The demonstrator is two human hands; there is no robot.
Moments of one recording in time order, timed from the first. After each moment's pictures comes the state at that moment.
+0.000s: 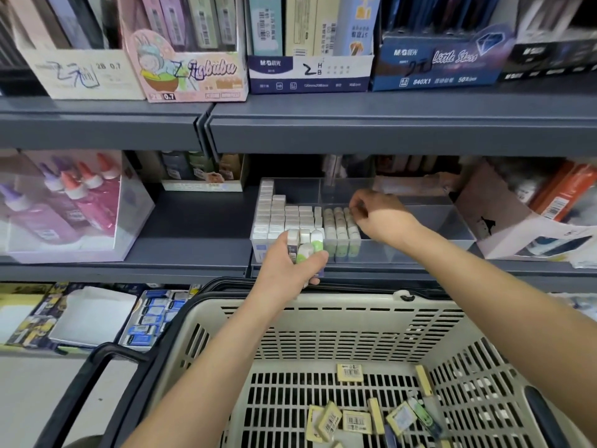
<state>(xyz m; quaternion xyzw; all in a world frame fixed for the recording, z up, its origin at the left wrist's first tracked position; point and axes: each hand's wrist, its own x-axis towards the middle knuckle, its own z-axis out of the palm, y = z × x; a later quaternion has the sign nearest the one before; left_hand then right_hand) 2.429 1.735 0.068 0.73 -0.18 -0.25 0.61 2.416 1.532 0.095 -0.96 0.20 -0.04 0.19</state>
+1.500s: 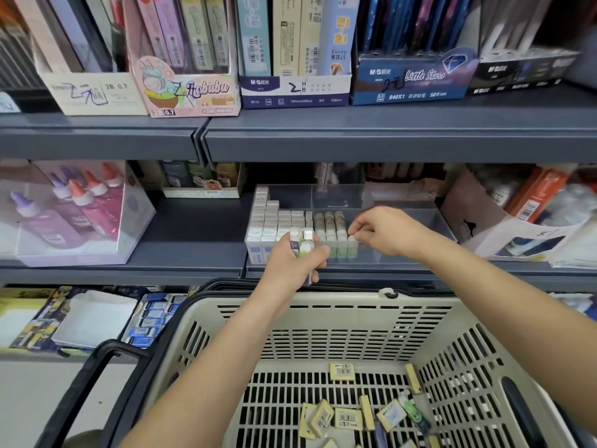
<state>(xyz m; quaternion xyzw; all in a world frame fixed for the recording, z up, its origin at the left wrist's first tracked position) 2.421 1.715 0.073 0.64 -0.14 -0.28 0.70 2.372 1.534 0.121 -0.97 0.15 0.03 0.19</state>
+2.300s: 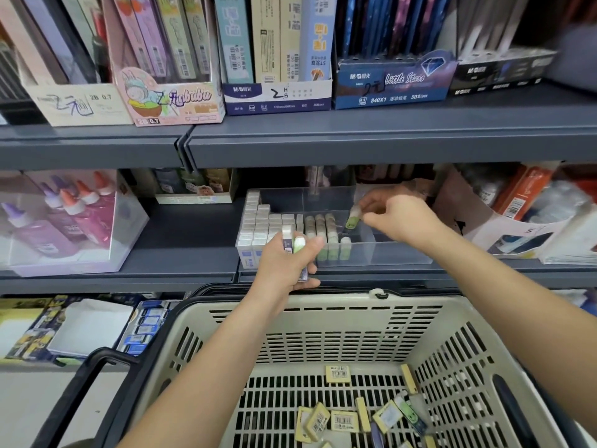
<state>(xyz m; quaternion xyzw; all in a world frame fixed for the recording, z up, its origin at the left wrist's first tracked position) 2.415 1.708 0.084 0.65 -0.11 -0.27 0.70 2.358 1.516 0.139 -0.93 0.20 -0.11 0.28</state>
